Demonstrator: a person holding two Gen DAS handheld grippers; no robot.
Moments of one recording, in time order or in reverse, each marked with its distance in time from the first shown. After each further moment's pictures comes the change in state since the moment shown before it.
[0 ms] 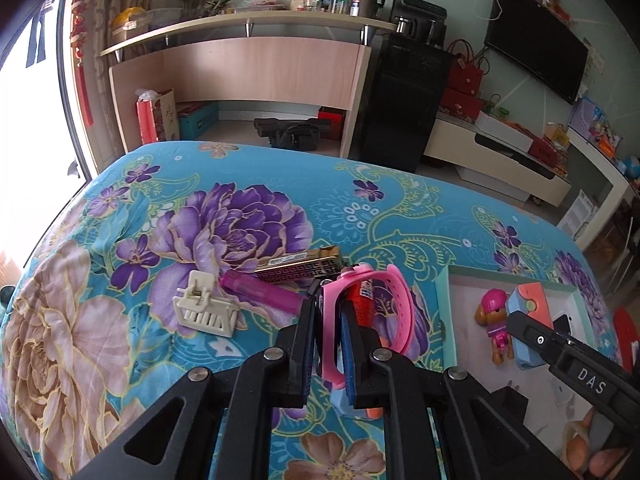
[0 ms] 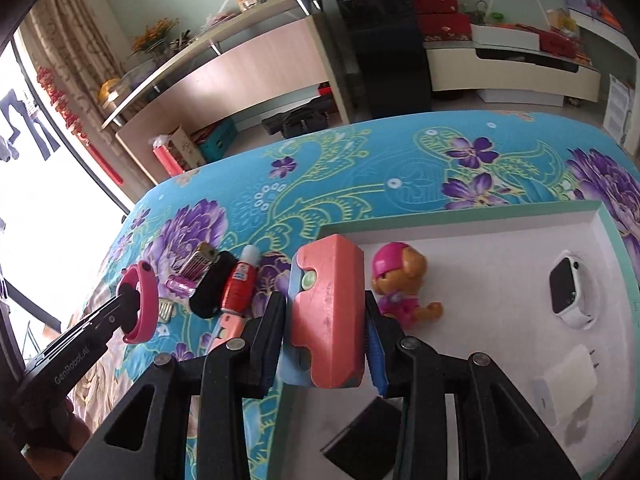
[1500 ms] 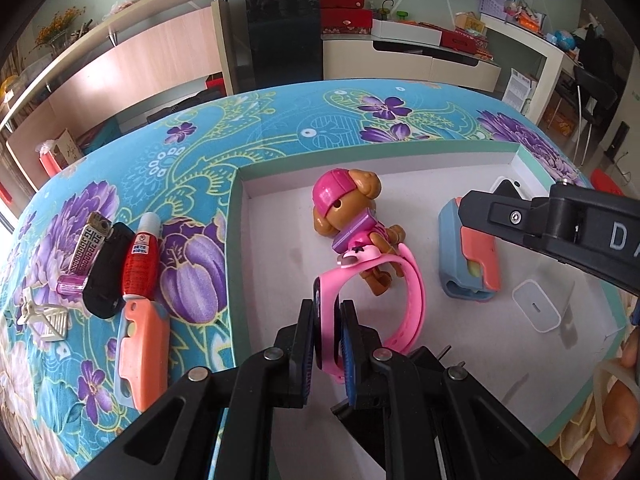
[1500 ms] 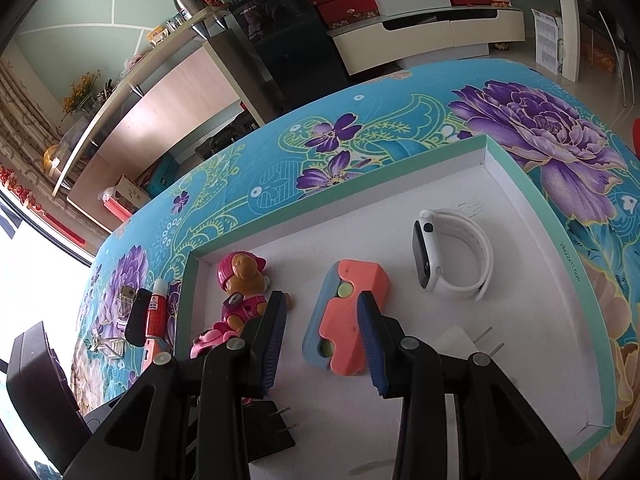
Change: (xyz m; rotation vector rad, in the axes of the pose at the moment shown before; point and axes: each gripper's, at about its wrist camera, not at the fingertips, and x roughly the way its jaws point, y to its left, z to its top) left arm 0.057 -0.145 -0.057 0.344 0.193 -0.122; right arm -0.020 -0.099 -0.008 0.240 -0.003 -0.095
